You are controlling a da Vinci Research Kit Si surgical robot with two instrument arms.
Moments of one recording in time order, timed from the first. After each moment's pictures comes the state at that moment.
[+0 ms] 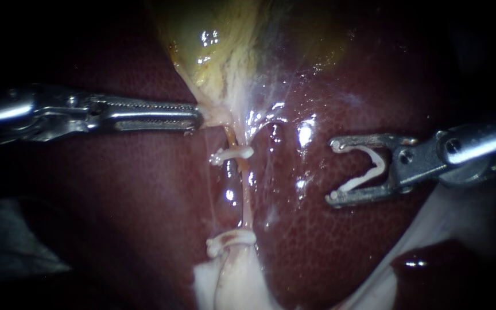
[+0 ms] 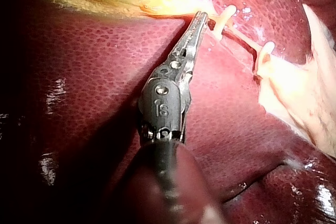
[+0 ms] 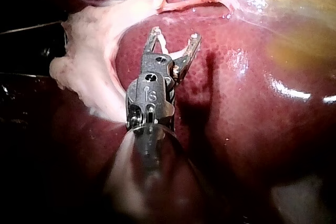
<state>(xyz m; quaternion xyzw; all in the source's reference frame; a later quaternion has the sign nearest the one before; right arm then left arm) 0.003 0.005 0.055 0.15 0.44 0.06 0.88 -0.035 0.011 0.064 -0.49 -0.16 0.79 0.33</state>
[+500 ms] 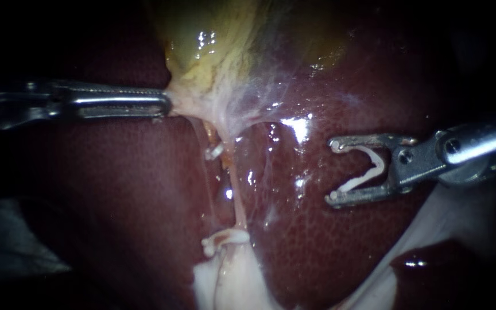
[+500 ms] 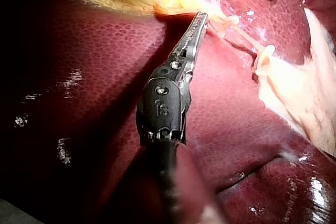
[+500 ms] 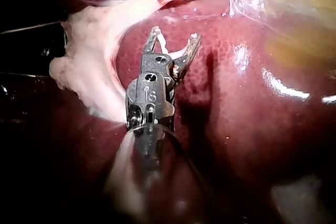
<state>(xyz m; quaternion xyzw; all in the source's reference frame) 0.004 0.005 0.055 0.18 0.45 0.05 0.87 -0.030 0.013 0.057 -0.49 -0.16 0.78 0.35</state>
